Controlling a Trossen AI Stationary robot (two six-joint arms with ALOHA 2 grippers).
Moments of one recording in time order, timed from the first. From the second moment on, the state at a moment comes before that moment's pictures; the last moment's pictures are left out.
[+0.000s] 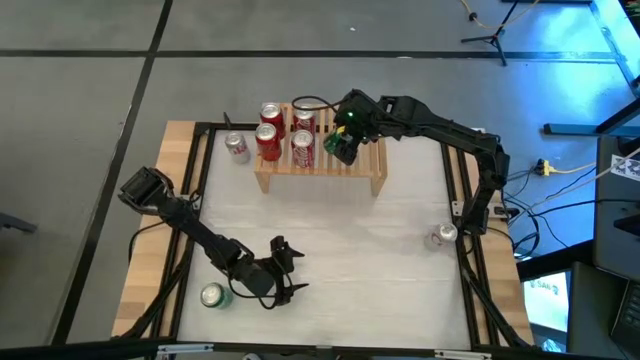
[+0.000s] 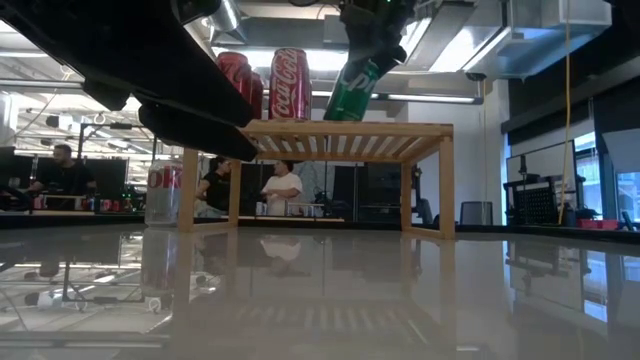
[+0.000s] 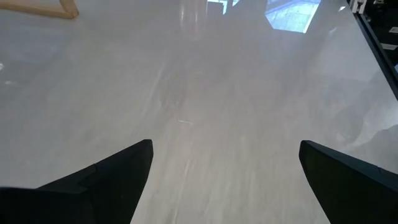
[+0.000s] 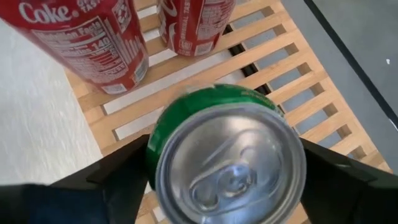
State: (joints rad) left arm -0.59 1.71 0.80 0.23 -0.62 -0.55; right arm -0.32 1.81 1.97 -1.12 0.18 0.07
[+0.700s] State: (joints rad) left arm -0.59 1.71 0.80 0.24 -0.61 -0.55; right arm -0.31 1.81 2.02 -1.13 0.16 0.02
